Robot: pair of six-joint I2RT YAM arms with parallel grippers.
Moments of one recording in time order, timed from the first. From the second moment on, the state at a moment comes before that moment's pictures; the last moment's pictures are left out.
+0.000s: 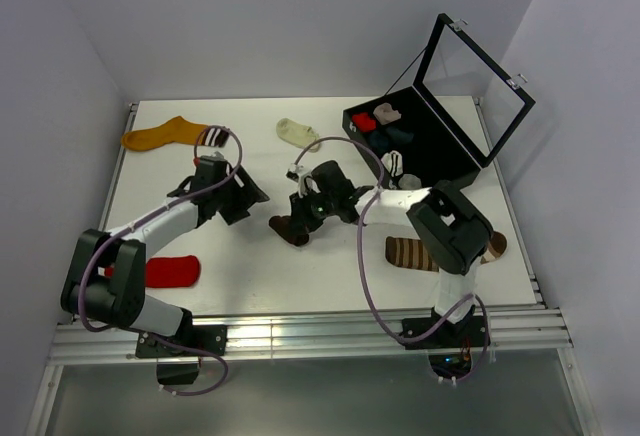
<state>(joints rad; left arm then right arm) -0.30 1.46 0.79 -0.18 0.15 -0.90 0.74 1.84 1.01 0.09 -0.48 0.23</state>
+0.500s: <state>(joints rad) -0.38 1.44 0.65 -0.09 0.27 -0.99 0.60 2.03 1.03 0.26 -0.89 0.52</state>
